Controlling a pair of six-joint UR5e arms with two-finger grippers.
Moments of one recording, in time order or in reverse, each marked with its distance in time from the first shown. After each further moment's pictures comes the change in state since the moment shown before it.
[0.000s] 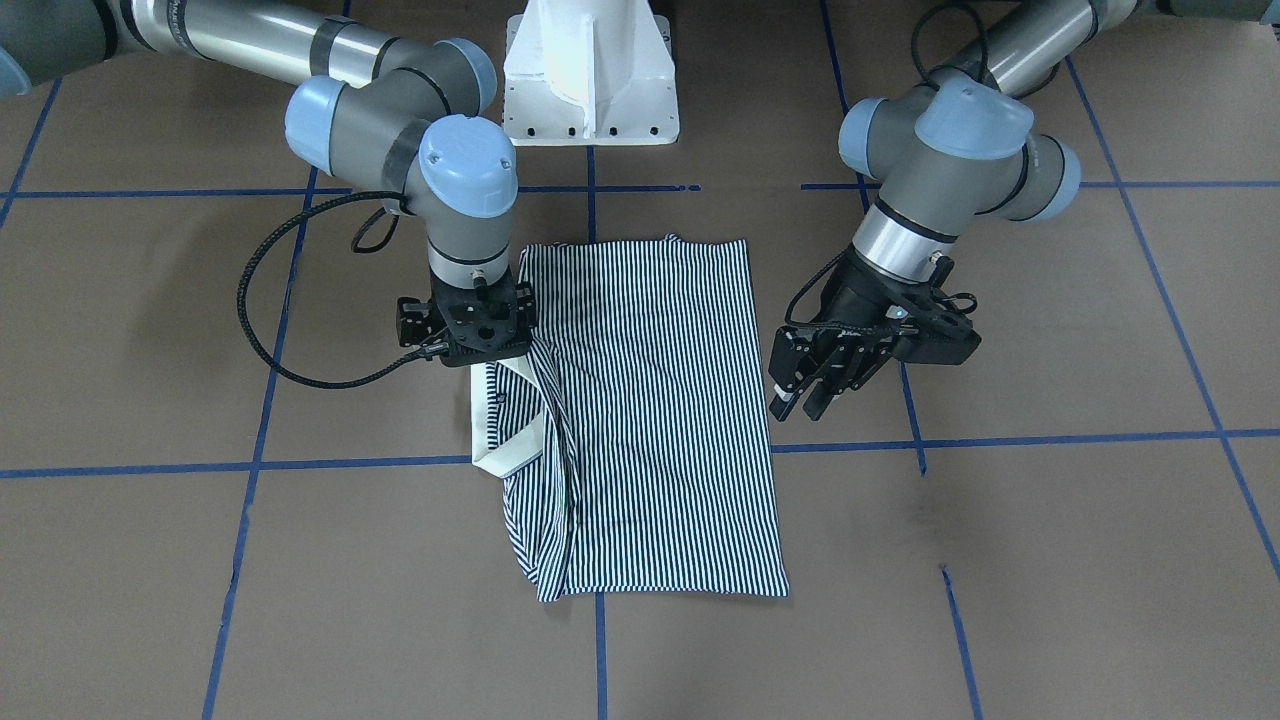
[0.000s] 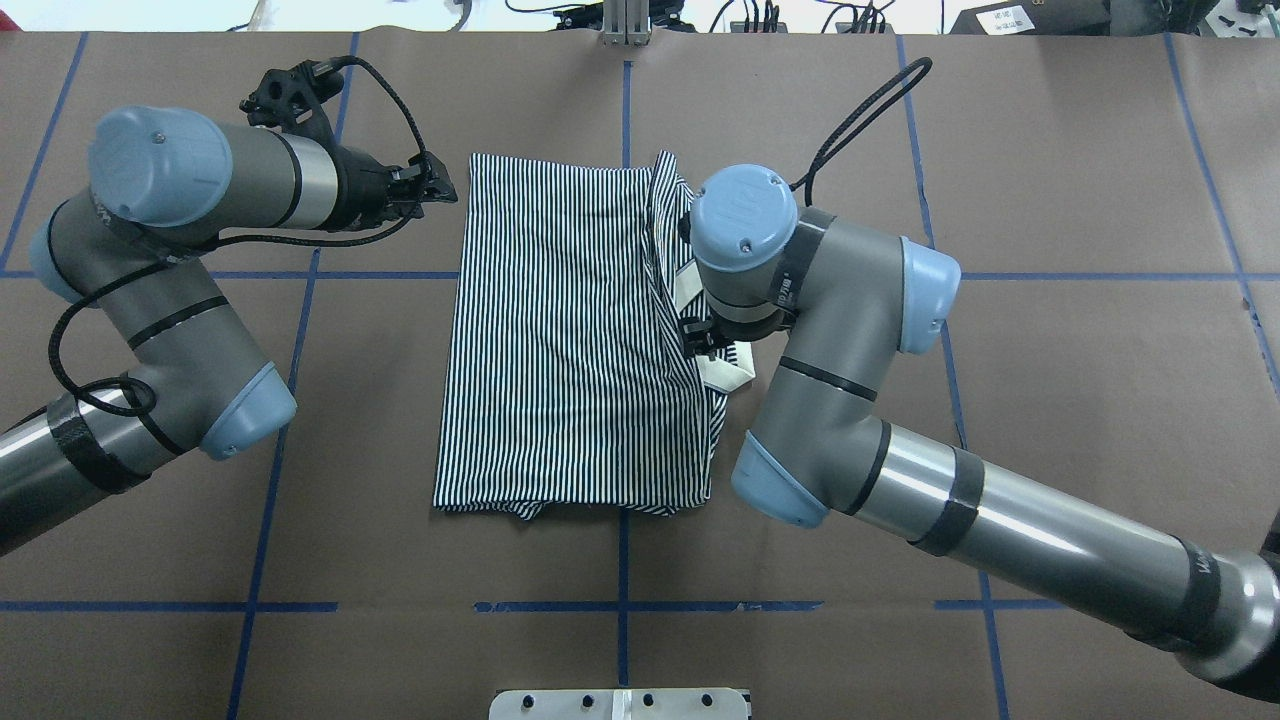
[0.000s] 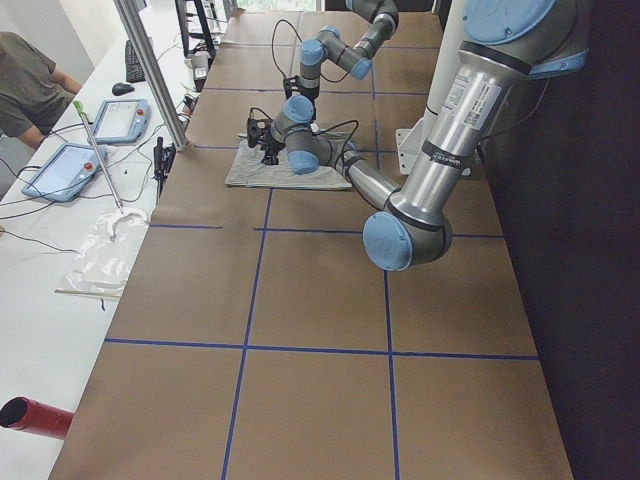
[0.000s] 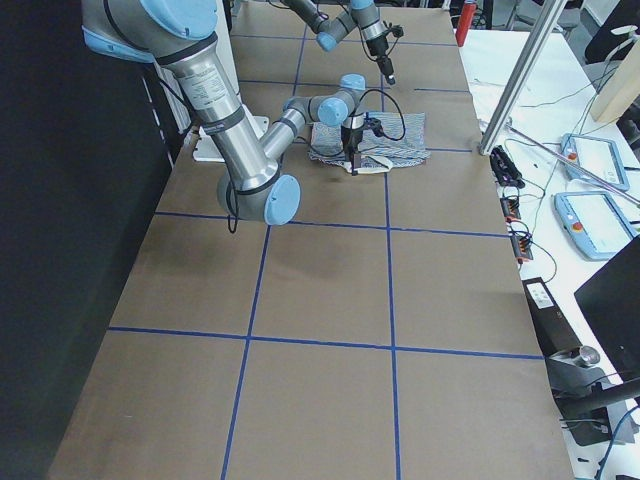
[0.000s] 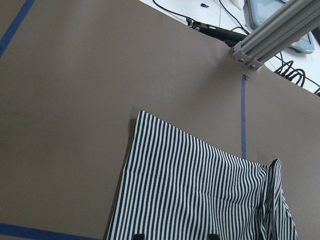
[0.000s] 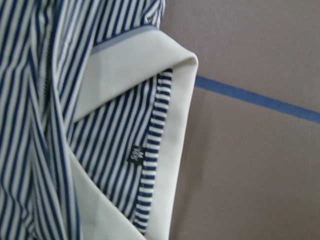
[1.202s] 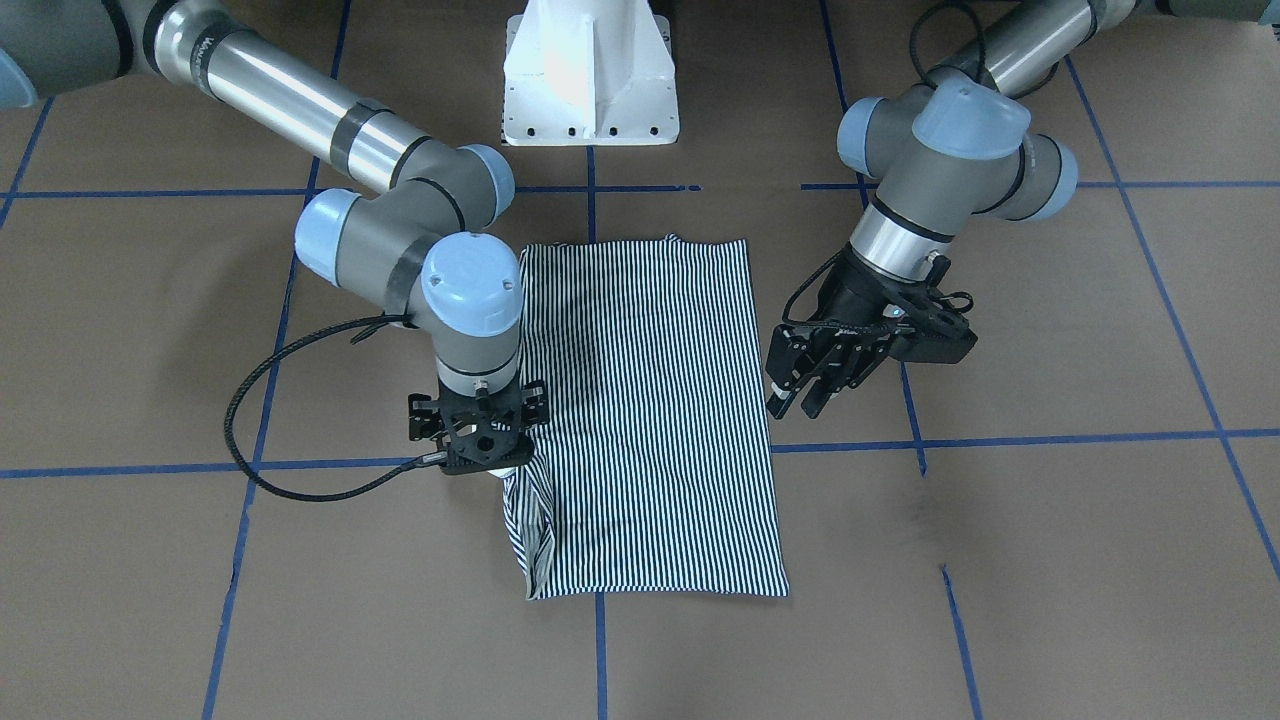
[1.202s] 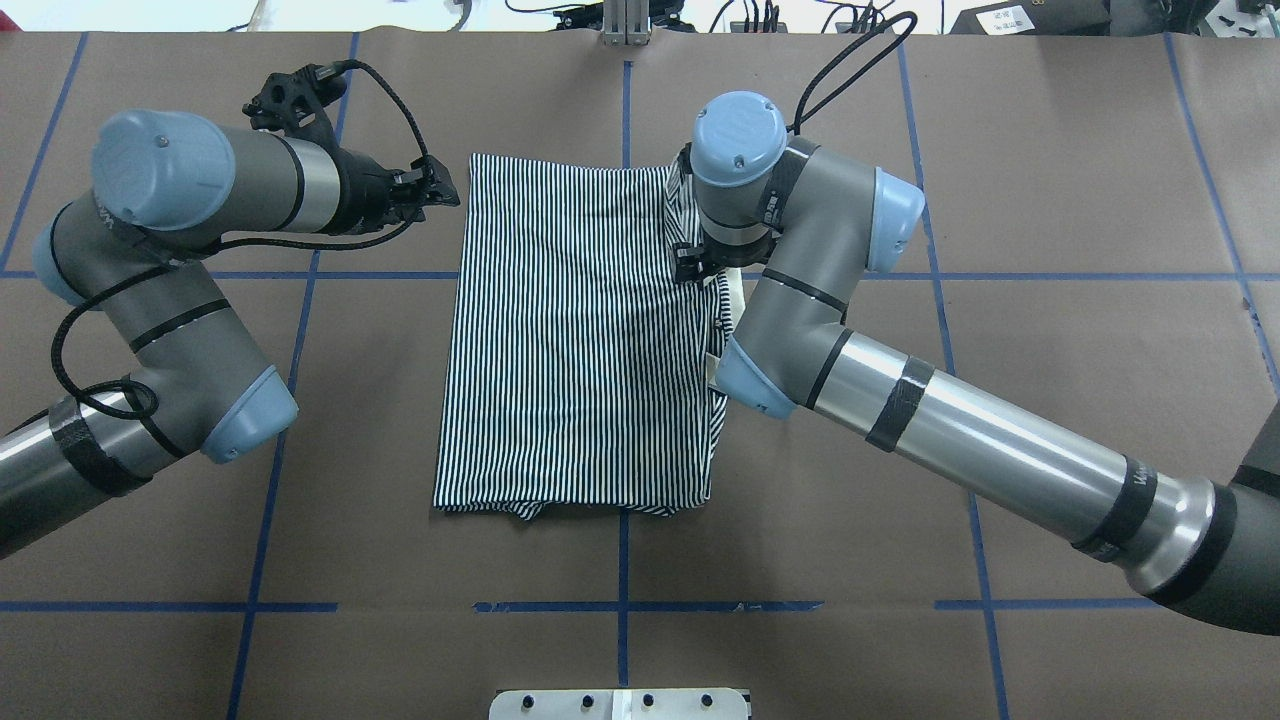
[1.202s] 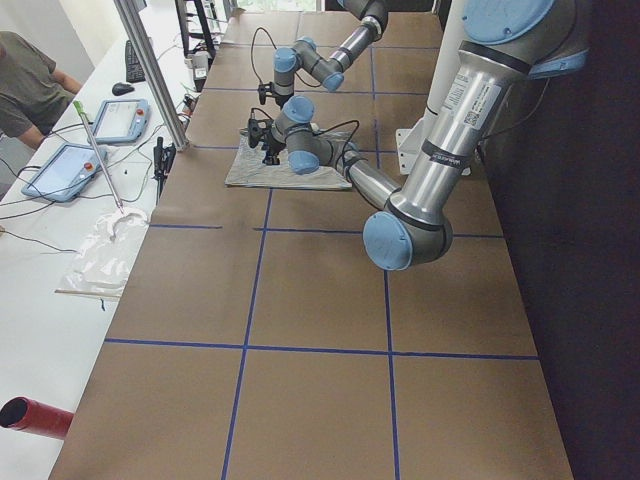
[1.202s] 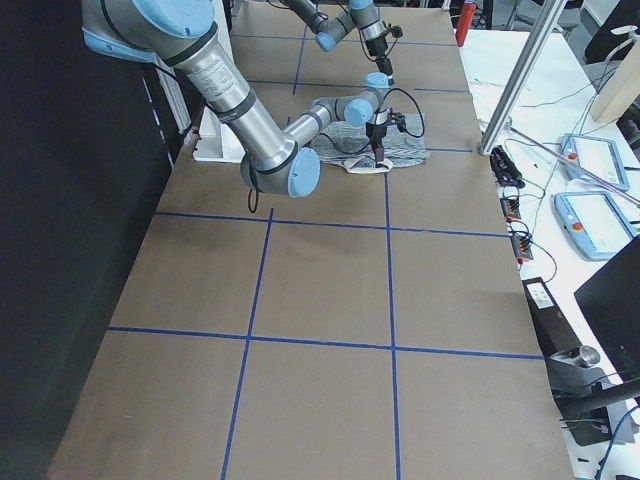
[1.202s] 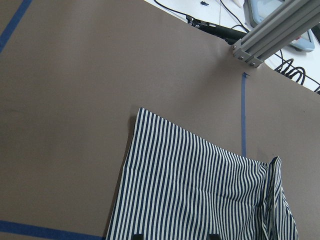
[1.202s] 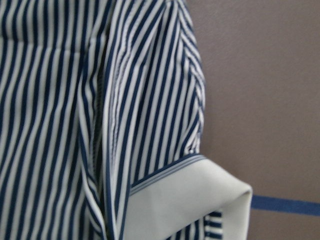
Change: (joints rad) left arm 0.005 0.001 0.000 0.000 0.000 -0.001; right arm 0.109 0.059 -0.255 0.195 0.068 -0.037
